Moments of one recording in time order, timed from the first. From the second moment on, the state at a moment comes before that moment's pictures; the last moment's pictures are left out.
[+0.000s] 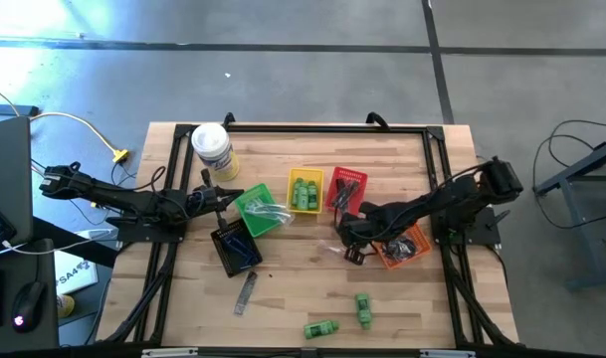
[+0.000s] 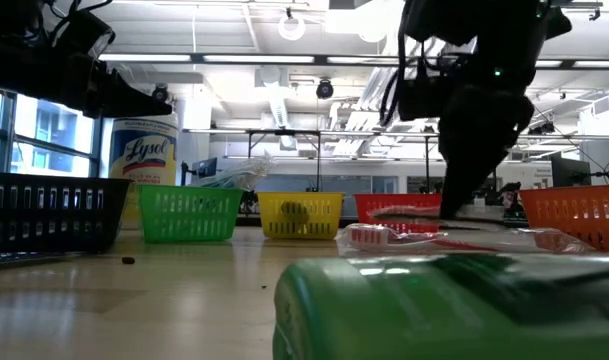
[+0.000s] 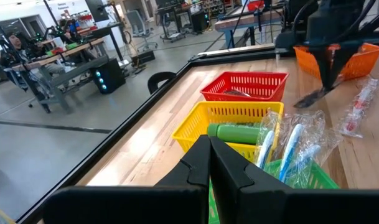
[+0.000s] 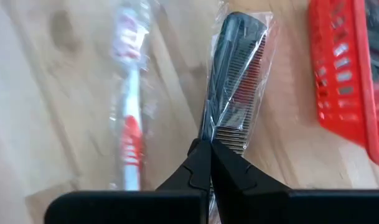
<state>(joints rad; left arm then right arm) -0.18 0.48 0.10 0.31 -0.61 0.15 0.23 1.62 0.90 -0.51 0.18 0.58</state>
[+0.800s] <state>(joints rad) -0.18 0.48 0.10 0.31 -0.61 0.15 0.33 1.57 0.91 -0.18 0.10 0.33</state>
